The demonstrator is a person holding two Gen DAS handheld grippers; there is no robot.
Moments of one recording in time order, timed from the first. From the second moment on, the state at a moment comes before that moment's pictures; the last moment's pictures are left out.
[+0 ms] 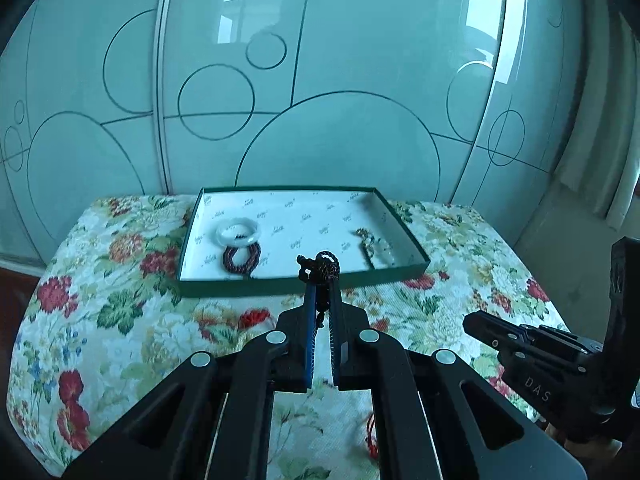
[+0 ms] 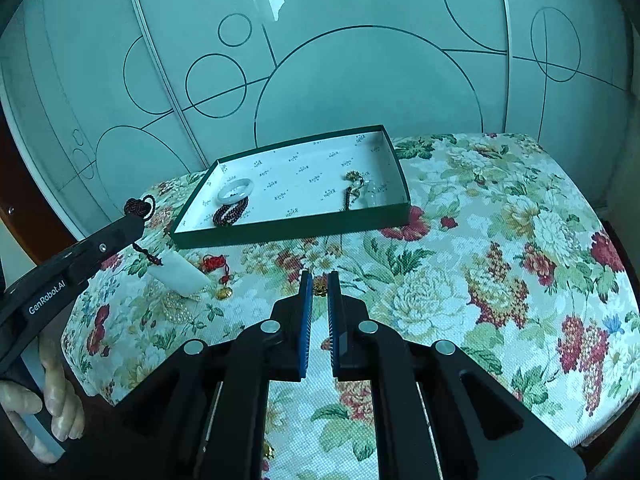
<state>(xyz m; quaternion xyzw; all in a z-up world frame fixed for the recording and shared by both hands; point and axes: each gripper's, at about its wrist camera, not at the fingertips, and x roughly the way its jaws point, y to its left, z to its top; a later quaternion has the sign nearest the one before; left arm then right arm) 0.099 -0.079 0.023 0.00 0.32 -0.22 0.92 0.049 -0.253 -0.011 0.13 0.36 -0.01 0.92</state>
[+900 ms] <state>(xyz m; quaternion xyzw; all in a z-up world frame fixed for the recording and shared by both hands) 0.255 -0.141 -0.025 0.05 0.34 -0.22 0.91 0.225 -0.262 -0.048 0.12 0.39 -0.01 0.91</state>
